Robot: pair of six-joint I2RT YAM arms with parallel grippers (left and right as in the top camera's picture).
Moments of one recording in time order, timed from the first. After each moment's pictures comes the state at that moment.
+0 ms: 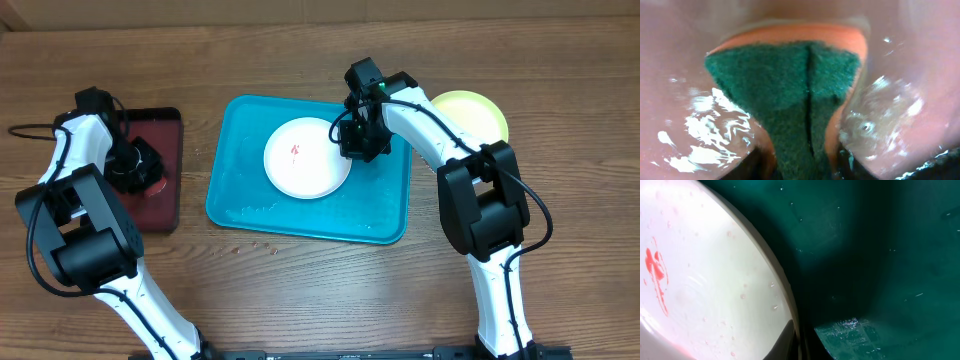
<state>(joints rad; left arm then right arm) 0.39 2.14 1.56 -0.95 0.02 -0.47 0.43 2.33 1.86 -0.99 -0.27 0.37</state>
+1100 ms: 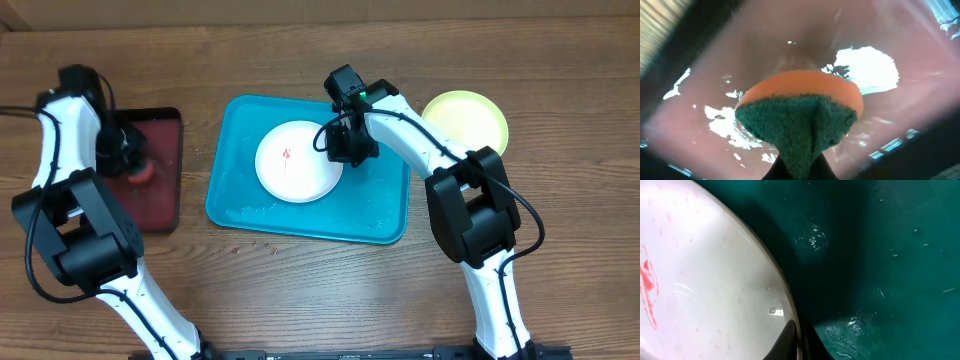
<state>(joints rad) 0.39 2.15 1.80 -1.13 -0.06 -0.47 0.51 2.32 1.85 -0.95 -0.15 0.46</state>
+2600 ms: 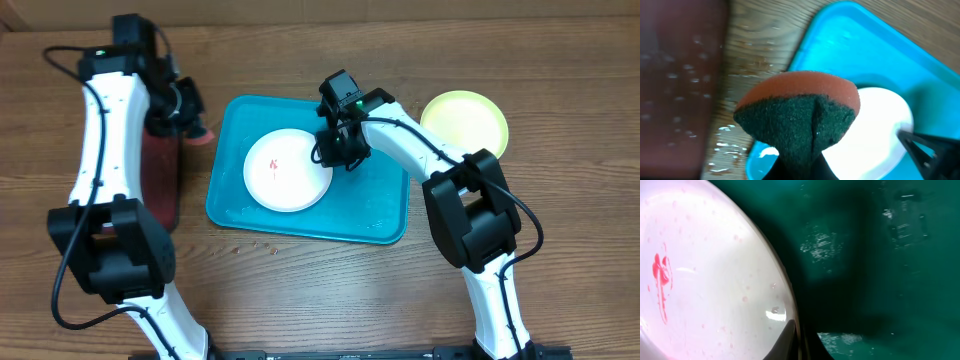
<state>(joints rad) 0.10 2.00 1.87 -1.23 0.18 -0.28 0.53 2.29 1.79 -0.83 -0.24 0.28</state>
